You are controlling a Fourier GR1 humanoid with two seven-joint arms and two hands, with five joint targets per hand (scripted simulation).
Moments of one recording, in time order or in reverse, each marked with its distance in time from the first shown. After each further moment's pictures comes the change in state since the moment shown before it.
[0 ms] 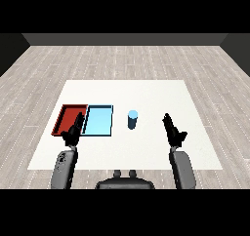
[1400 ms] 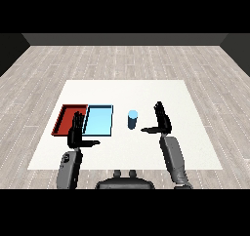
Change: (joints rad) left arm 0.005 -0.089 0.042 0.056 0.110 -0.080 -0.433; right arm -0.287 0.054 -0.054 0.313 -0.086 0.062 -0.300
